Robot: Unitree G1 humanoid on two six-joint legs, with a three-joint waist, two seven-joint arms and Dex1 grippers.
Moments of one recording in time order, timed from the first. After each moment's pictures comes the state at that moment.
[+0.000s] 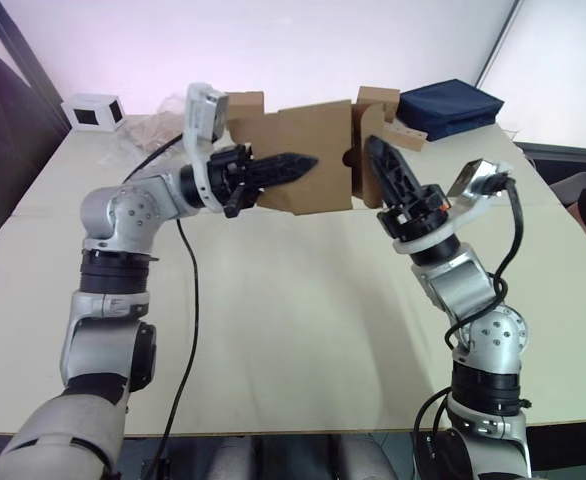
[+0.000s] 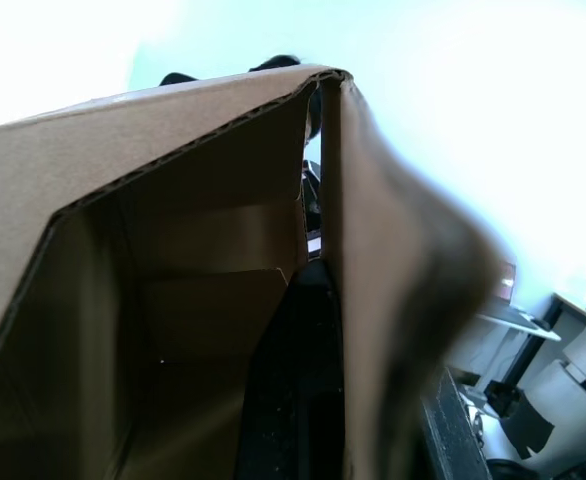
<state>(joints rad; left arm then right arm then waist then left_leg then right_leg) -1.00 0.41 0.09 0.23 -0.82 0.87 -1.20 -0.45 -0.16 -0.22 -0.30 1.37 0.56 0.32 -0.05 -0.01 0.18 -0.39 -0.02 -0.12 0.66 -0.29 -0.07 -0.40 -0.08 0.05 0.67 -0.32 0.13</state>
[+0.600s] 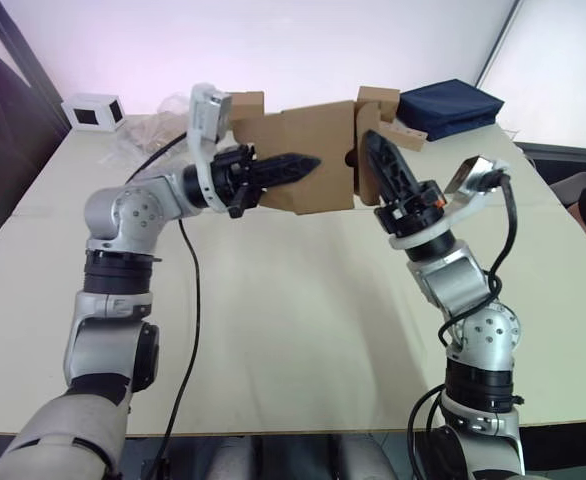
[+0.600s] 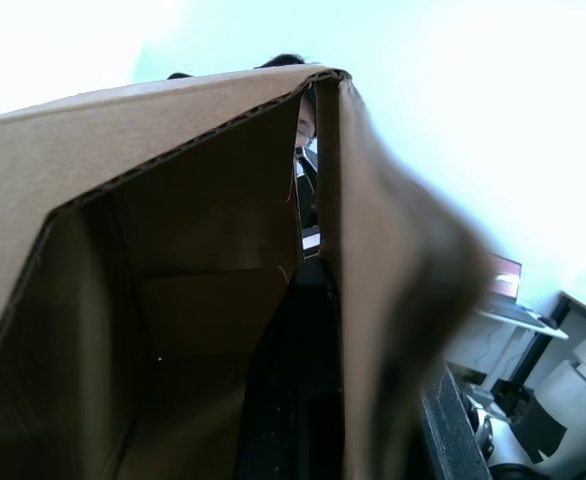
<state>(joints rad) -1.00 0.41 0.09 0.23 -0.81 0.86 -1.20 -0.47 -0.13 -0.21 -0.29 1.34 0.54 0.31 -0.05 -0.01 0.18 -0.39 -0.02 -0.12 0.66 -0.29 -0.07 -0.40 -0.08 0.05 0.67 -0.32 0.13</state>
